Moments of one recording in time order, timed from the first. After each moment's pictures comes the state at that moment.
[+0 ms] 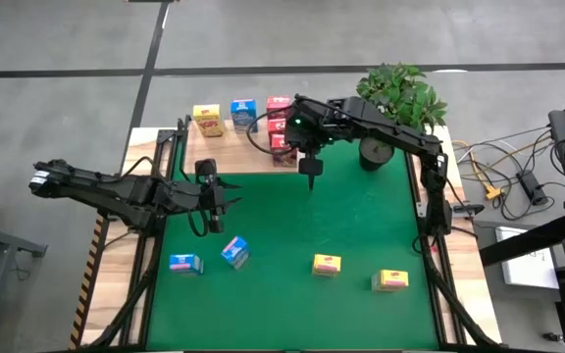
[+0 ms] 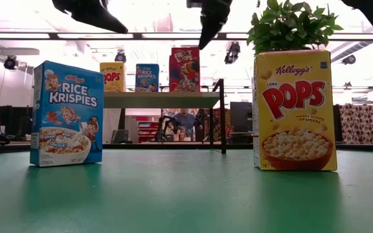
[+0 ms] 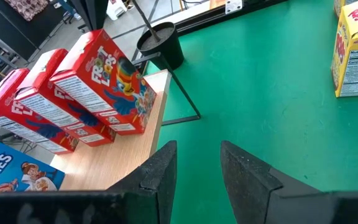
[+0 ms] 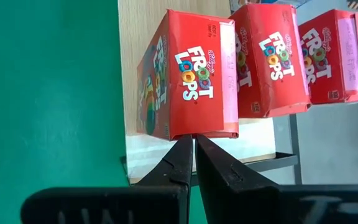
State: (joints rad) left arm -0.18 0.96 0.84 -0.40 -0.51 0.20; right arm -0.28 1.98 2.29 -1.34 0.16 -0.36
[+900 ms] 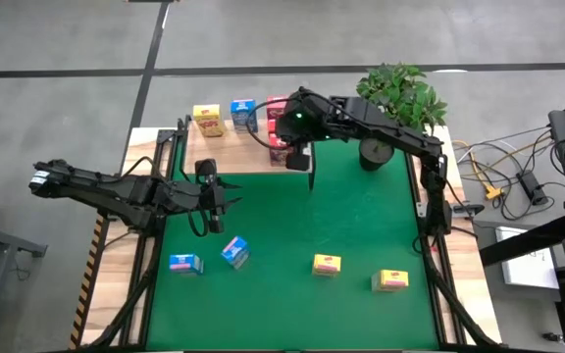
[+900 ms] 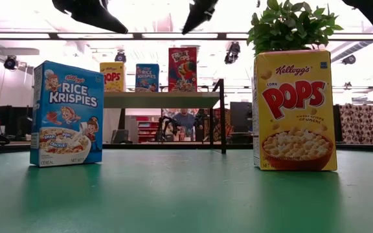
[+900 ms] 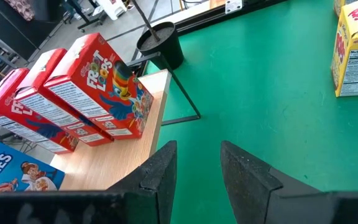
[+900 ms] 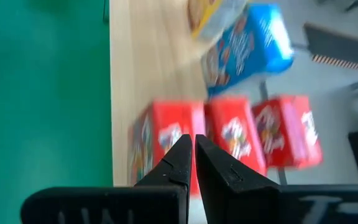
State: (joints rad) left arm -0.18 0.96 0.84 -0.40 -0.51 0.20; right arm -0.26 1.98 2.34 -1.14 0.16 -0.38
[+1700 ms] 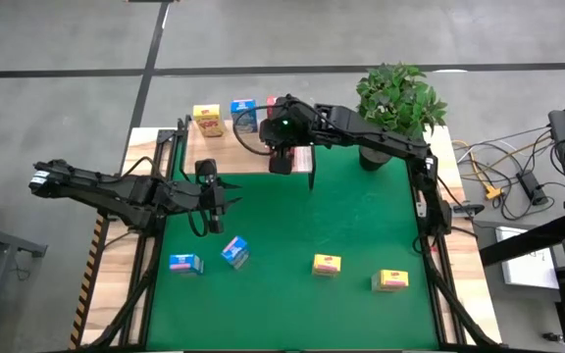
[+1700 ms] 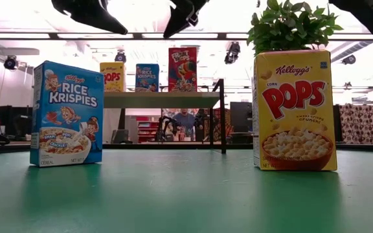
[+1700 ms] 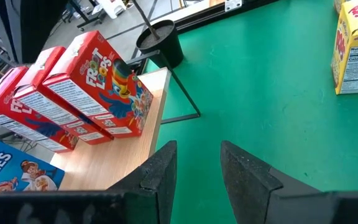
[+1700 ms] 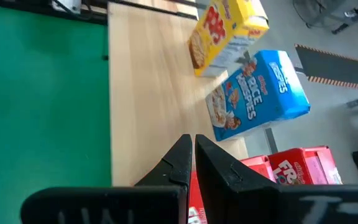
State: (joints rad) left arm -0.18 0.96 0.84 -0.41 -0.51 0.20; right arm -0.23 2.05 2.33 -0.97 0.16 -0.36
